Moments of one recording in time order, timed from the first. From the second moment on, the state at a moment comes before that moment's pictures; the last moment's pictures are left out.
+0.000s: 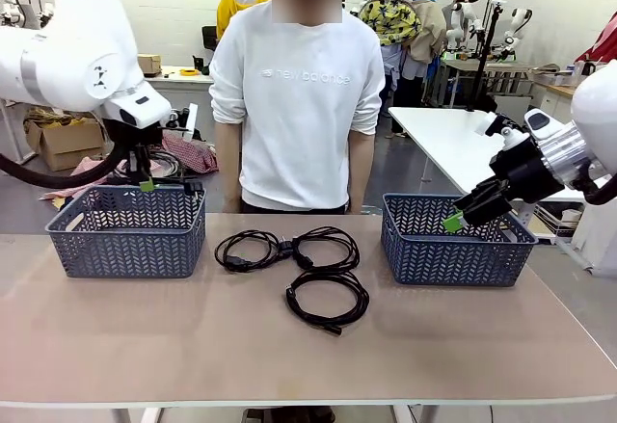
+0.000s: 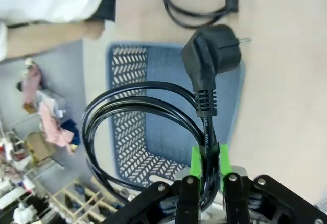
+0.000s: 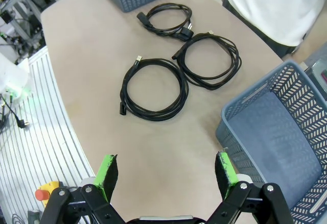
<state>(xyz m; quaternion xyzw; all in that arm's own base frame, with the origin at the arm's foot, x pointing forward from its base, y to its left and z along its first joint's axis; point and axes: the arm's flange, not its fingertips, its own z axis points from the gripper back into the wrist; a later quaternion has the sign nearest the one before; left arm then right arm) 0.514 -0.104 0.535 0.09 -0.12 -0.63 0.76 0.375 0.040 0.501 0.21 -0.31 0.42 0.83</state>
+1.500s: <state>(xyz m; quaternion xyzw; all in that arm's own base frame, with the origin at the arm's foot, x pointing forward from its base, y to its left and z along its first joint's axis) 0.538 -0.075 0.500 0.09 -0.11 -0.63 0.76 0.375 0.040 0.501 0.21 -0.30 0.43 0.83</state>
